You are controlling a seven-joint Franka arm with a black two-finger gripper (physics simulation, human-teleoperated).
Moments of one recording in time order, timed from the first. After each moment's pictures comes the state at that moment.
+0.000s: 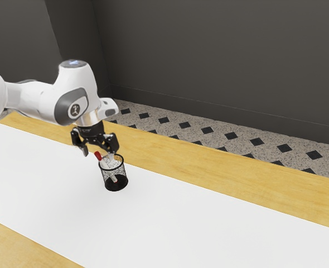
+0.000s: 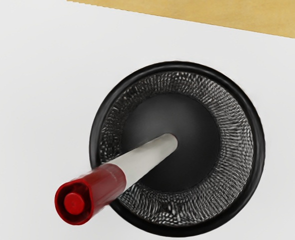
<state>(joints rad) -0.06 0.11 0.12 -2.09 0.04 2.23 -0.15</state>
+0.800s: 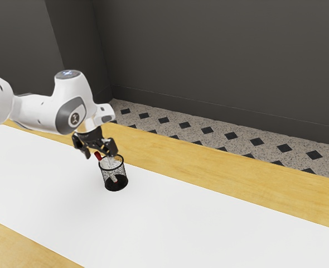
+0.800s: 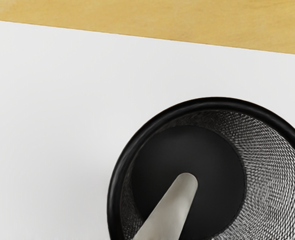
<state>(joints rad) -0.02 0.18 0.13 -2.11 -0.02 2.38 0.00</state>
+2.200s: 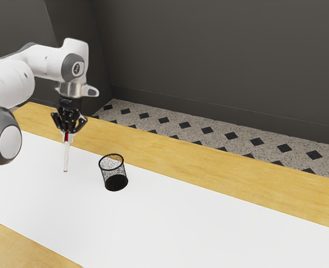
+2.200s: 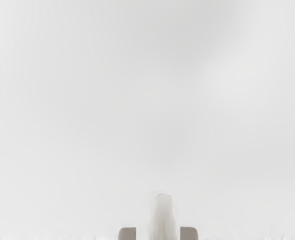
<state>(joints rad) 0.22 0.71 0.08 -1.14 0.14 1.46 0.04</state>
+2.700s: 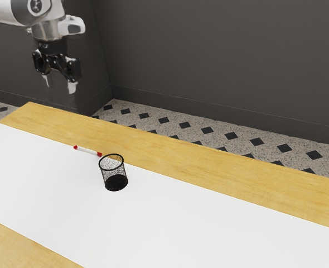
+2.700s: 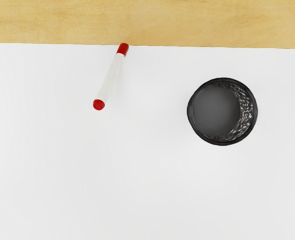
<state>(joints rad) 0.06 0.09 0.08 -1.49 0.10 1.53 0.10</state>
